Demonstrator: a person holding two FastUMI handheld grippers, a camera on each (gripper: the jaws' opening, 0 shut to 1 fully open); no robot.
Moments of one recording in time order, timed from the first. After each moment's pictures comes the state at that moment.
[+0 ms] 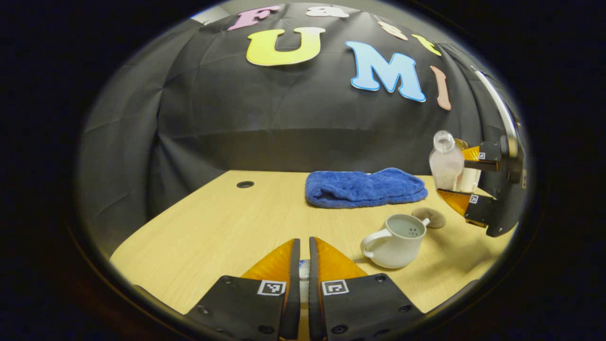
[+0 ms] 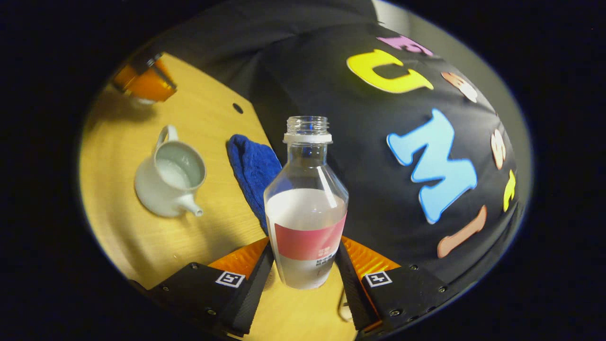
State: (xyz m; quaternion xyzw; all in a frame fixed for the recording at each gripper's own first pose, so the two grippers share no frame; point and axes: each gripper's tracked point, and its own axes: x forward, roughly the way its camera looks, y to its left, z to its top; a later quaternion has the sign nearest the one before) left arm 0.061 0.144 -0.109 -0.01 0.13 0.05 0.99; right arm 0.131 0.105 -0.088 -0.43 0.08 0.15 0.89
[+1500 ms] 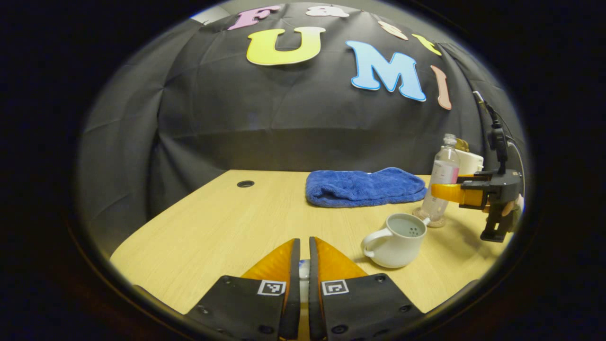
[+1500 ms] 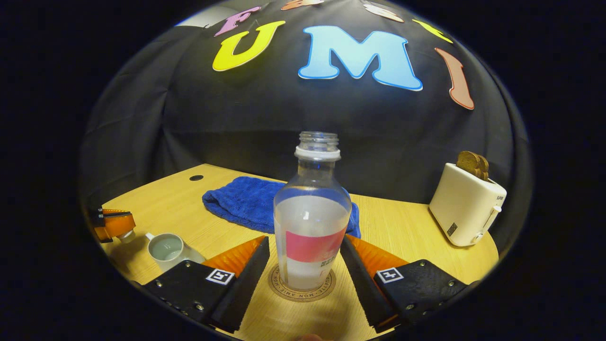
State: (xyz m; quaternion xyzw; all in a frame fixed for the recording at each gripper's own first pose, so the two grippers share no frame) left arm 0.060 0.144 -0.109 -0.01 0.13 0.05 0.99; right arm 0.133 0.106 -0.105 -0.06 0.16 0.14 0.98
